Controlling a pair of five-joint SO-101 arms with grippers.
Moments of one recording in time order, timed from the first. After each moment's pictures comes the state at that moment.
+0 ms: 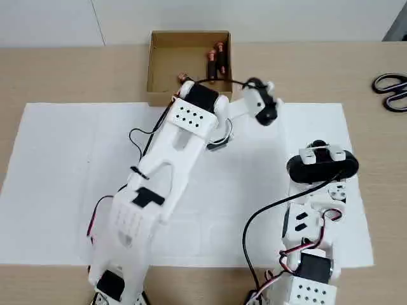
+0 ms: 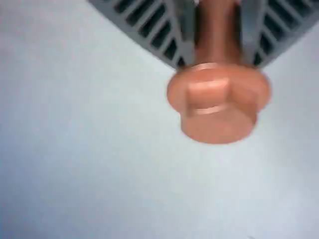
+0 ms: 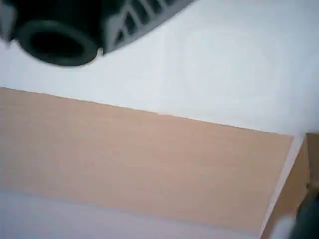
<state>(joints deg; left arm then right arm) 25.6 39.7 -48.8 99.6 -33.6 10.1 -95.7 92.0 21.5 11.6</state>
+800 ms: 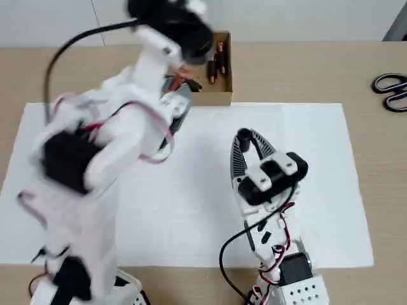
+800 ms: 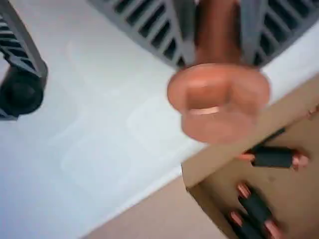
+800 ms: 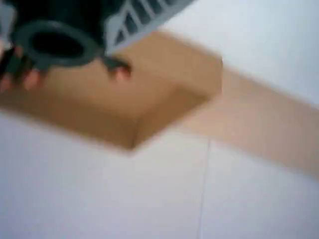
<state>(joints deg) 21.4 -13.2 -40.1 99.6 -6.0 -19.4 -95.7 92.0 7.2 4.3</state>
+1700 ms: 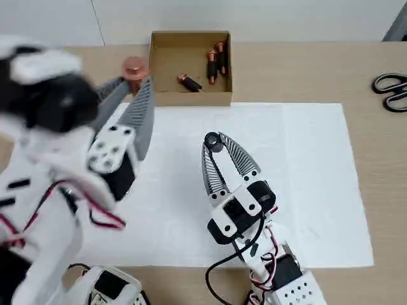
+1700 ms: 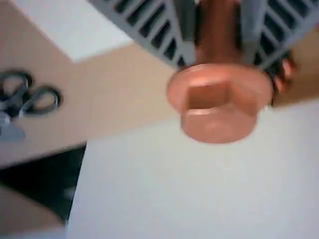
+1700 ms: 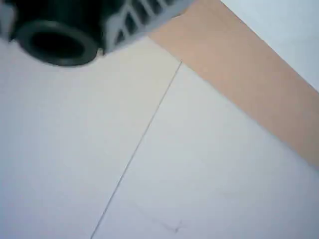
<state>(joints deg) 21.7 -44.4 -13.5 75.8 8.5 -31.4 -95.9 96.6 -6.9 18.9</state>
